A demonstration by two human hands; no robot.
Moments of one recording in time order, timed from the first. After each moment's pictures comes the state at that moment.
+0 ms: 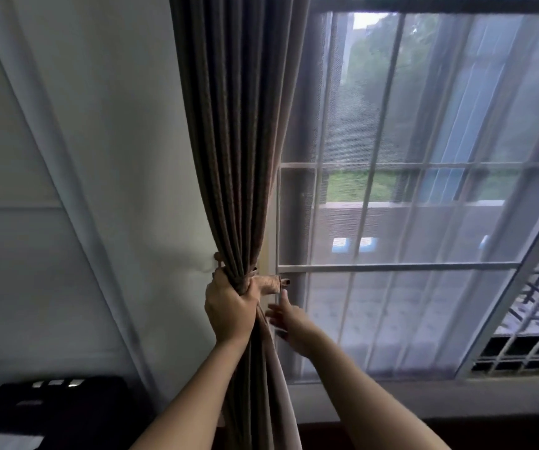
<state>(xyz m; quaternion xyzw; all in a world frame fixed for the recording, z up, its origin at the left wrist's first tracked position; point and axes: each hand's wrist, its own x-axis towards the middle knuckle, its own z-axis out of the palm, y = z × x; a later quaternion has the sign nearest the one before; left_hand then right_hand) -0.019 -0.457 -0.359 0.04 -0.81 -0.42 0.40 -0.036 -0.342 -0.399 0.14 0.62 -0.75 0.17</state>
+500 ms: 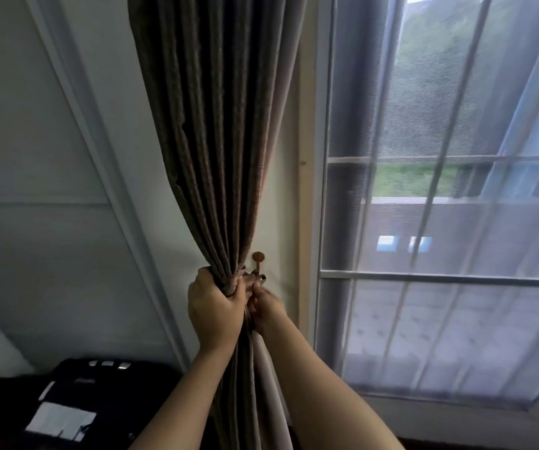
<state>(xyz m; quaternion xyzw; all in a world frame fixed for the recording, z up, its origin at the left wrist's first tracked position) -0.037 -0.534 -0.356 0.10 -0.83 -0.34 0.43 -0.096 -0.466 -0.391 0.22 0.41 -0.87 0.16</state>
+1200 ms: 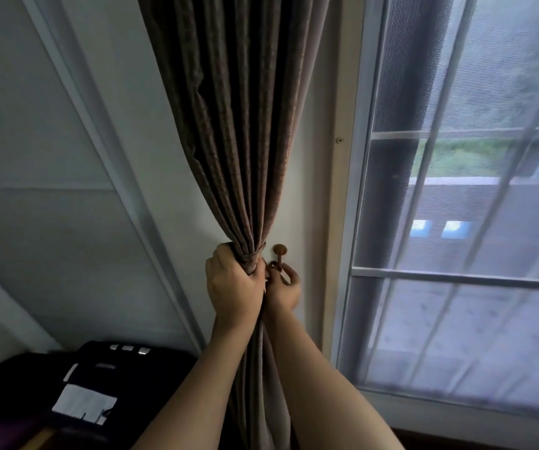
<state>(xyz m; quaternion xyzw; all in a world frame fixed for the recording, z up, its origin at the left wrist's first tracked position) -0.091 -0.540 -0.354 0.11 -0.84 -0.27 0.45 -0.146 -0.503 -0.414 0.28 0.48 -0.83 -0.02</state>
